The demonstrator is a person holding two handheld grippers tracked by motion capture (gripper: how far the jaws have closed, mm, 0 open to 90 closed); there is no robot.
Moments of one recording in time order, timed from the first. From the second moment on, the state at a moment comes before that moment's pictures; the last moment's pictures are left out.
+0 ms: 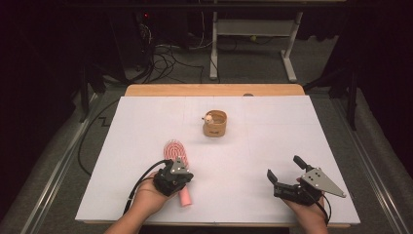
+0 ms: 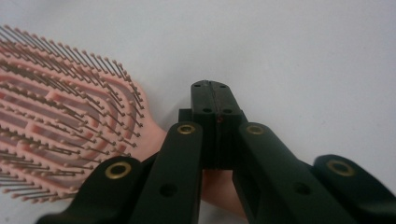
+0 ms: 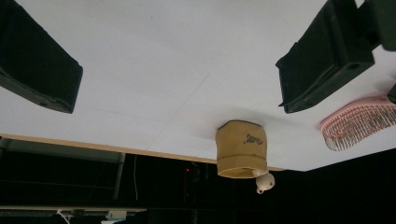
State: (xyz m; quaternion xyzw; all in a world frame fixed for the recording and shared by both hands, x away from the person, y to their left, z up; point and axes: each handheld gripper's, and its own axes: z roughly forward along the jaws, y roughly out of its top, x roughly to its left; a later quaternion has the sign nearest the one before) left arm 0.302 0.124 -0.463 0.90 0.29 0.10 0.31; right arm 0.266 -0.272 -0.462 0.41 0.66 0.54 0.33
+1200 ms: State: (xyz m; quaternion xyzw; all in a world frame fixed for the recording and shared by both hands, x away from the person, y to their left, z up) left arm 0.243 0.239 -0.472 0.85 0.35 0.11 0.37; right arm 0.266 -0.267 -0.462 0.40 0.67 0.54 0.33
